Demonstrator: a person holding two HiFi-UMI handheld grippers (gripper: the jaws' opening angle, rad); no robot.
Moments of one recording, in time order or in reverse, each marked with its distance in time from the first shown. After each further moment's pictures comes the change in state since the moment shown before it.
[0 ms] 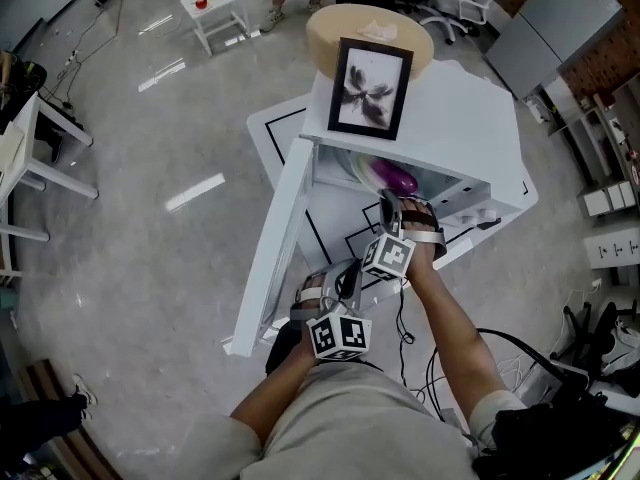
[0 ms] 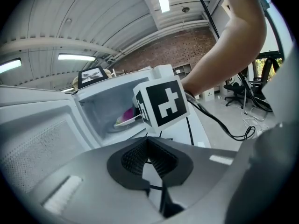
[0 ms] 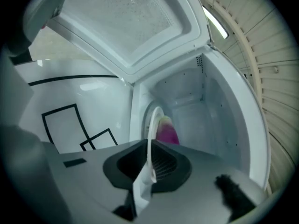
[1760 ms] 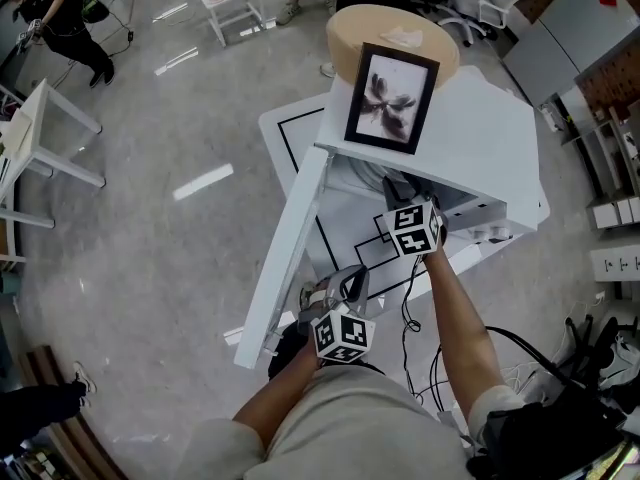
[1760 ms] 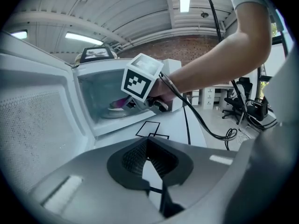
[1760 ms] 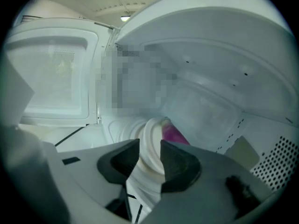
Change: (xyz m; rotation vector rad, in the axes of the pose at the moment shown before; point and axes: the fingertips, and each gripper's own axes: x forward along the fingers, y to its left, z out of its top) left arm 0.018 -0.003 -0.024 -0.197 0.062 -0.084; right arm 0.042 -0.055 0.012 0.754 -0.234 0.154
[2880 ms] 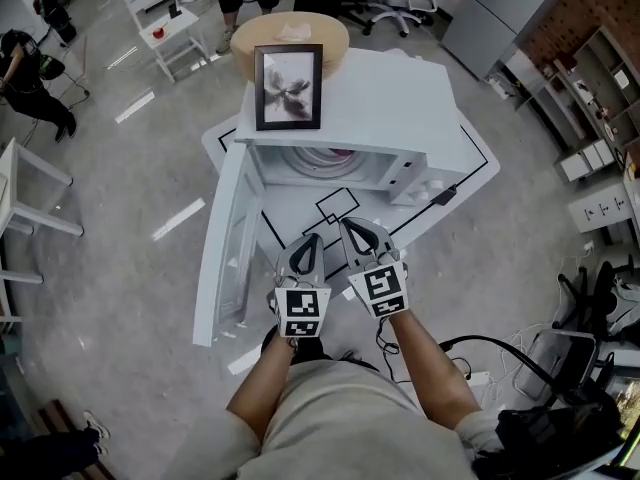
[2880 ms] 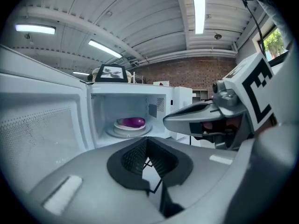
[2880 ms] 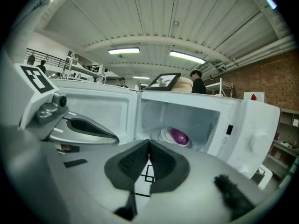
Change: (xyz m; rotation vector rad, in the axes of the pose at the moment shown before) left arm -0.014 0.009 0.056 -0.195 -0.205 0.076; right arm -0.174 0.059 -0.012 0.278 -0.273 0.009
